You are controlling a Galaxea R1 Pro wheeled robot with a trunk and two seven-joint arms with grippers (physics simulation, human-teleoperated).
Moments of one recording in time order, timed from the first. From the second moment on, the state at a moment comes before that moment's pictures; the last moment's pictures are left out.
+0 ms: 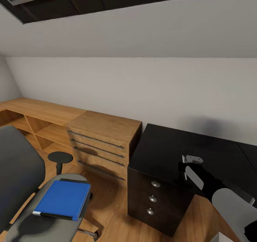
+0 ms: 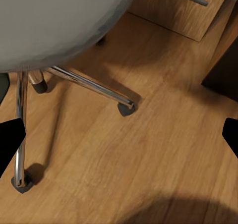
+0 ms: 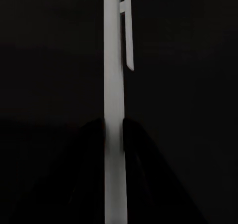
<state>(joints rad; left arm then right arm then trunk) -0.12 0.05 0.48 -0.02 -0.20 -0.88 -0.19 -0.81 -0.25 0.48 -0.59 -0.75 0.40 -0.38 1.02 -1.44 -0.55</state>
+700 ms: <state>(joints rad) -0.12 0.05 0.48 -0.02 -0.20 -0.88 -0.19 -0.81 -0.25 0.48 -0.59 -0.75 0.39 -0.38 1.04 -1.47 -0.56</state>
